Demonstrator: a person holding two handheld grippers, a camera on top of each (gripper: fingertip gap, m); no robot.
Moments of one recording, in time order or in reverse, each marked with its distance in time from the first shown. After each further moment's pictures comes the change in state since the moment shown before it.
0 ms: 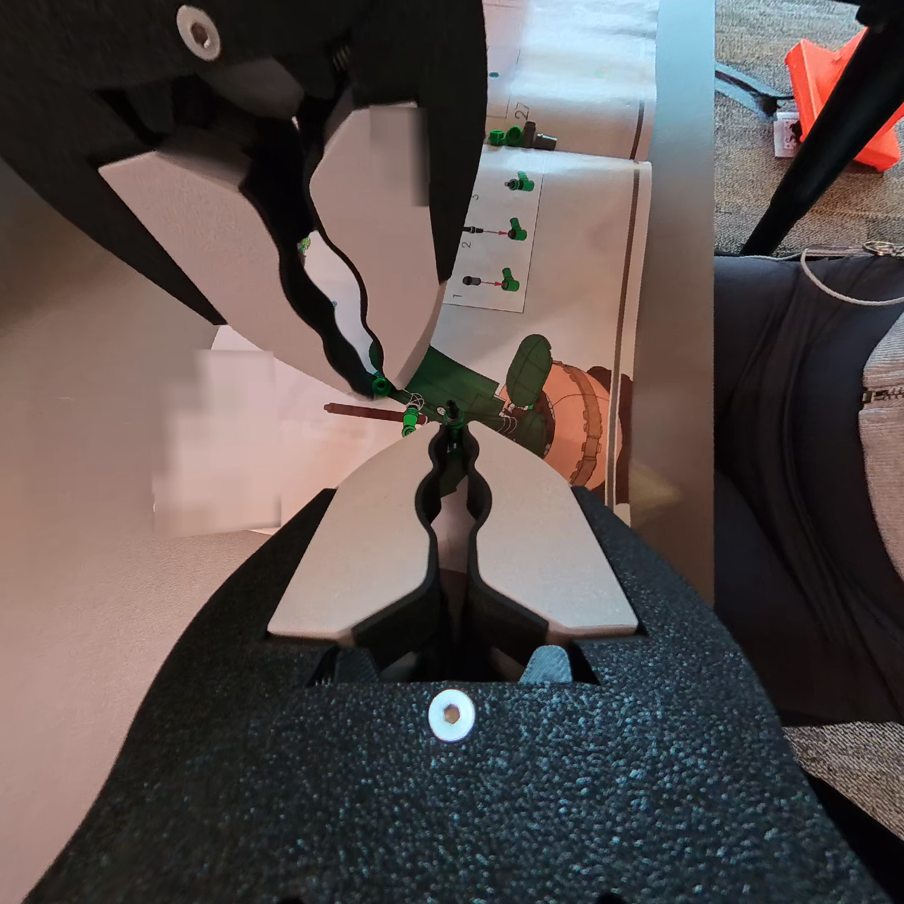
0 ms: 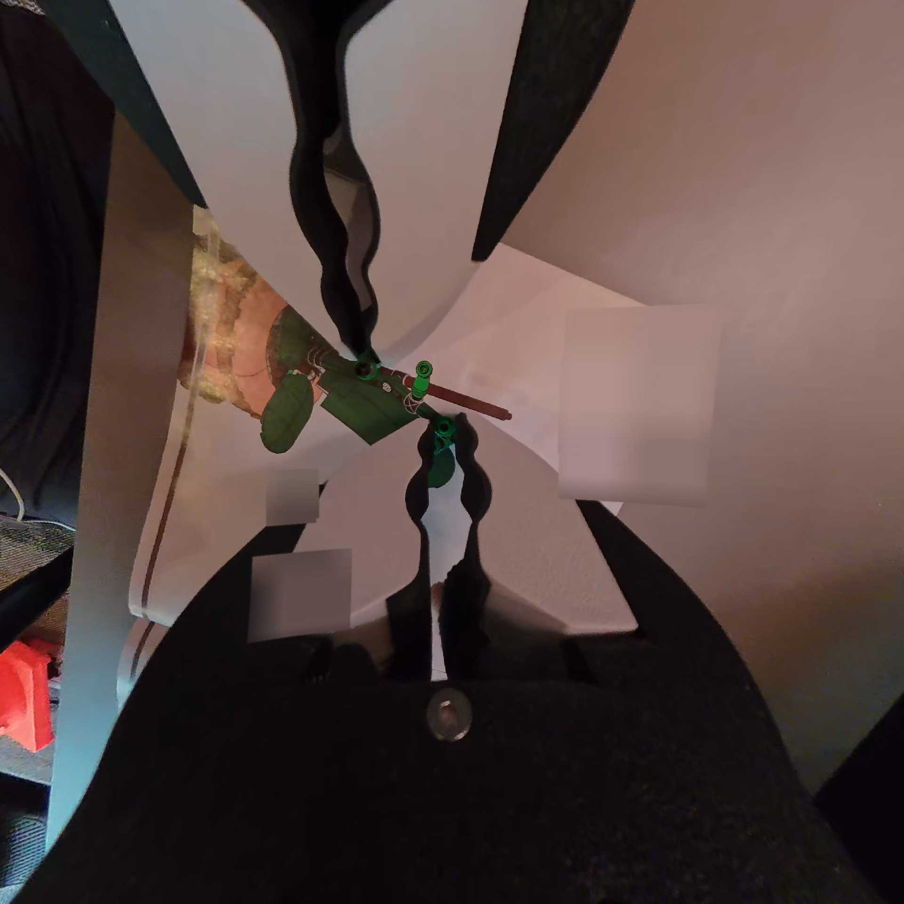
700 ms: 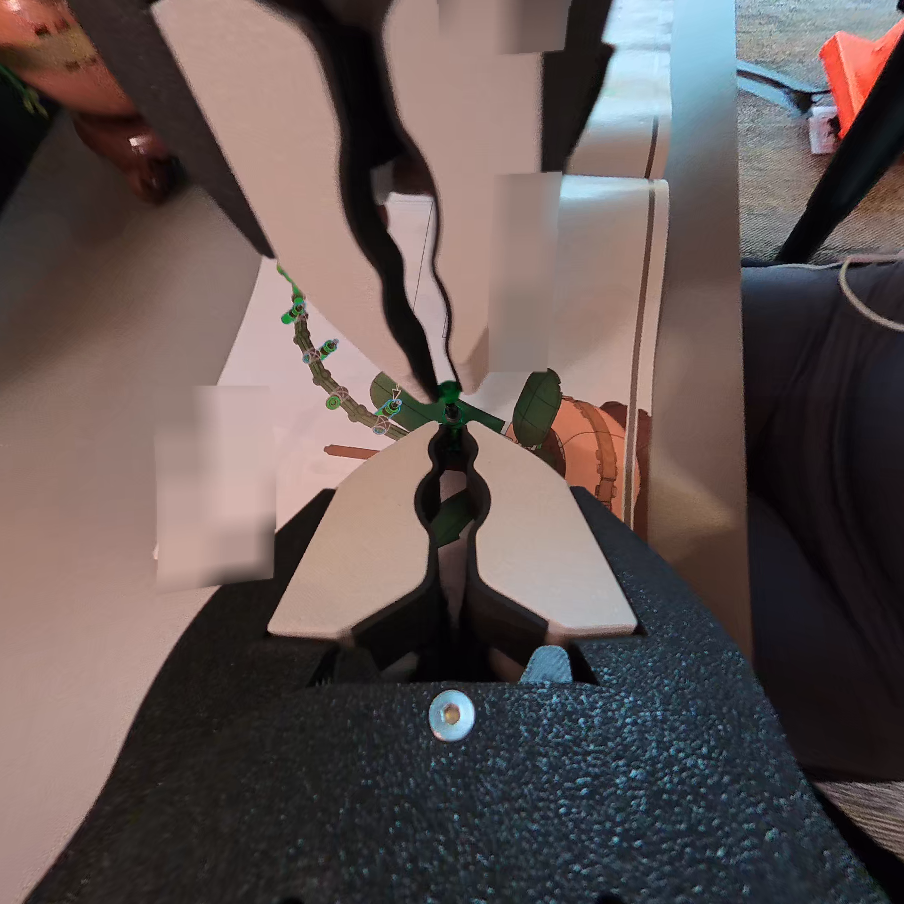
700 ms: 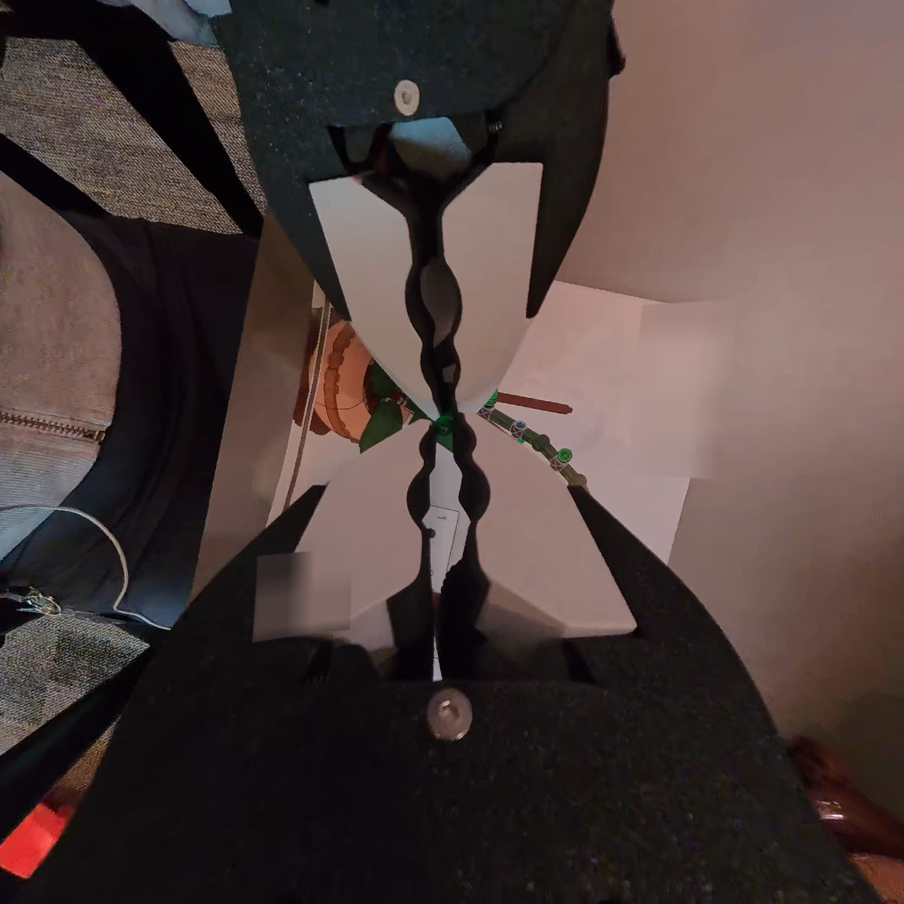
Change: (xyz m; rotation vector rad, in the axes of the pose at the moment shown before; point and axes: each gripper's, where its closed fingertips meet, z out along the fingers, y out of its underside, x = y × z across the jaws) left arm -0.002 -0.009 0.013 0.028 -0.051 0.048; right arm -0.028 -0.010 -0.022 0.269 0.016 0.144
